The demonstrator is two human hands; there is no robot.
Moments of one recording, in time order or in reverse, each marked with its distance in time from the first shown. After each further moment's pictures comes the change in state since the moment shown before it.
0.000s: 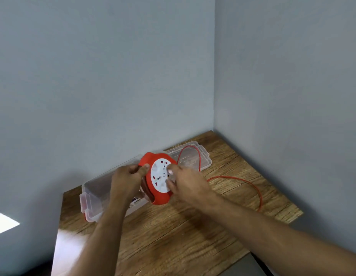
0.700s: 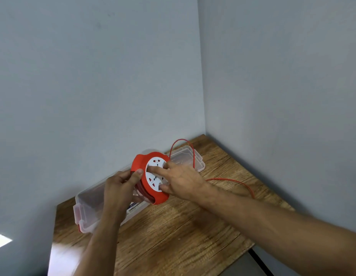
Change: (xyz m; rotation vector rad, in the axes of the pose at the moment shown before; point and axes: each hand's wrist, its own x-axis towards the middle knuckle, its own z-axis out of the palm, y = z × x) left_hand -0.019 0.006 0.001 -0.271 -0.029 0.139; right_hand 0.013 0.008 -0.025 -0.148 -0.038 -0.264
